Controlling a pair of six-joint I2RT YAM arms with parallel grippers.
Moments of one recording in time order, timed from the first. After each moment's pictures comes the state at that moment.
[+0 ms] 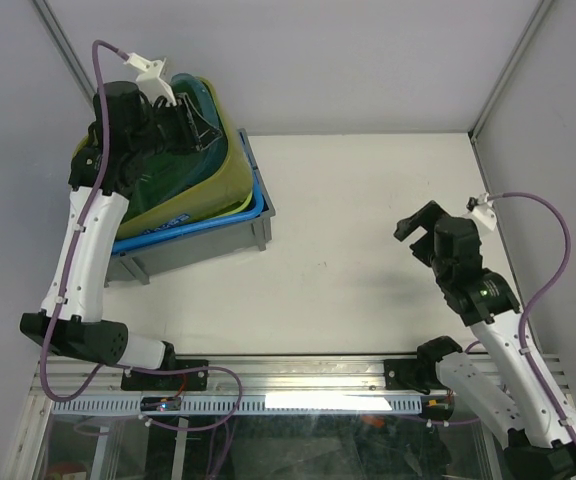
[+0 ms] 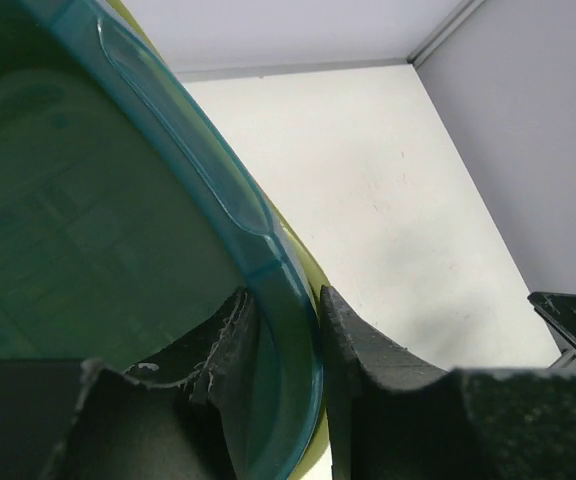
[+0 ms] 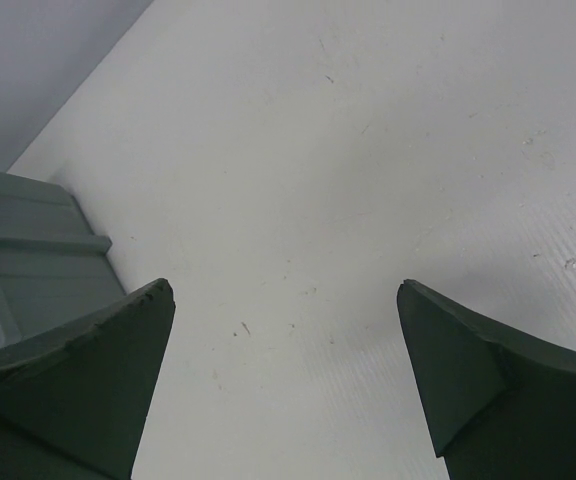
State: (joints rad) left arm -0.19 1.42 1.76 -0.67 0.40 -0.32; right arm 0.36 0.68 0.78 -0.66 0.40 0.83
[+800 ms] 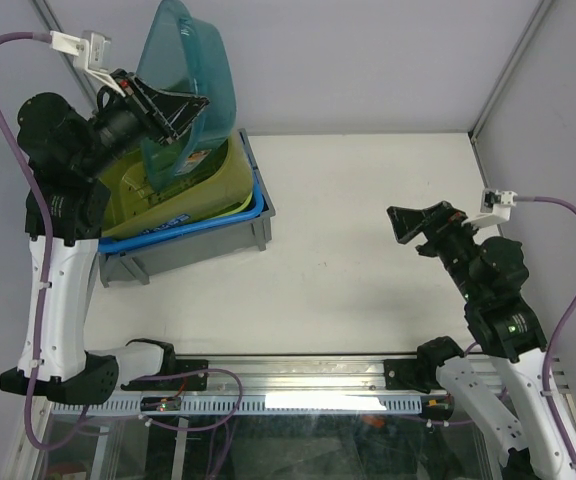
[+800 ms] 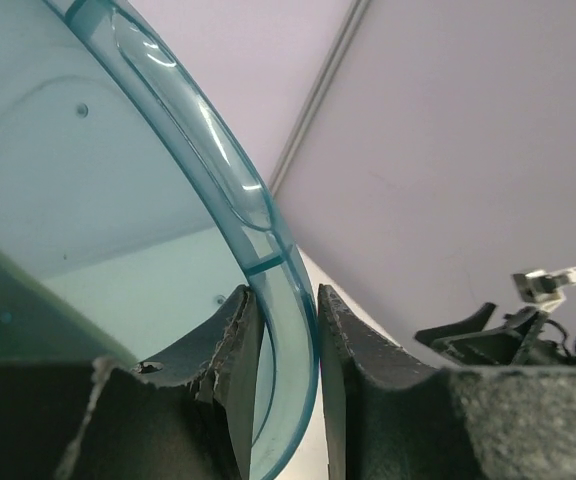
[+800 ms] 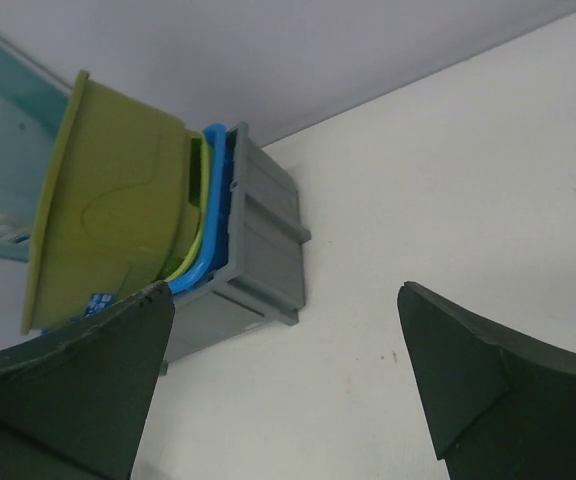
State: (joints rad) left arm -0.19 1.23 1.84 -0.43 0.55 -0.48; right arm 0.36 0.49 0.86 -0.45 0.08 0.67
